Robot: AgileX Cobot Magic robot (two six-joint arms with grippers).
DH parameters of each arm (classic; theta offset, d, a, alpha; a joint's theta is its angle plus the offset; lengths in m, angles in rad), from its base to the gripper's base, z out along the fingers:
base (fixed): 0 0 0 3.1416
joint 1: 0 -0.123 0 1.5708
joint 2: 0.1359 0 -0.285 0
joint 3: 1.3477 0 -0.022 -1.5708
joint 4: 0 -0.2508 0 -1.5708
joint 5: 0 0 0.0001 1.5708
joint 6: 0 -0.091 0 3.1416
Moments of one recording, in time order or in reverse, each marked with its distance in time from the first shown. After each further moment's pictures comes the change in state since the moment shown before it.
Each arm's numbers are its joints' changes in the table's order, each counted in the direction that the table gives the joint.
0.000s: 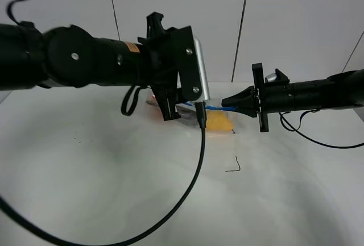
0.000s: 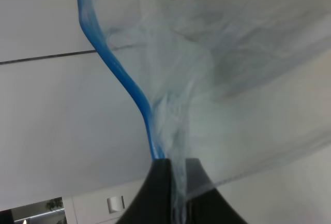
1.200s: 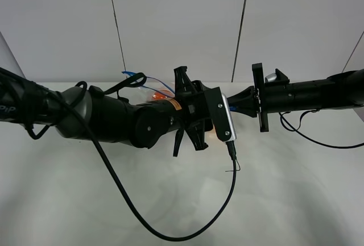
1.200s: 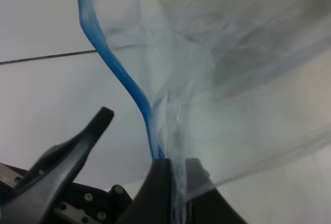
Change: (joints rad) left arm 0.076 0.317 0.025 0.004 0.407 0.113; right arm 0.000 0.000 0.000 0.000 0.000 0.000
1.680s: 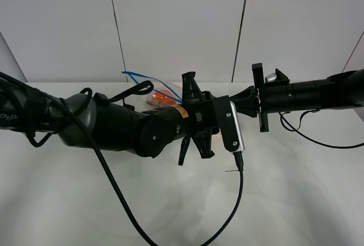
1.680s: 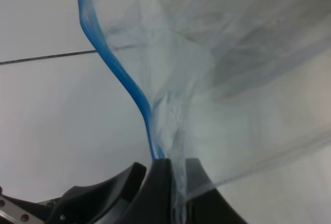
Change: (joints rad) left arm 0.045 0.000 0.008 0.003 0.004 0.000; right arm 0.000 0.000 0.000 0.000 0.000 0.000
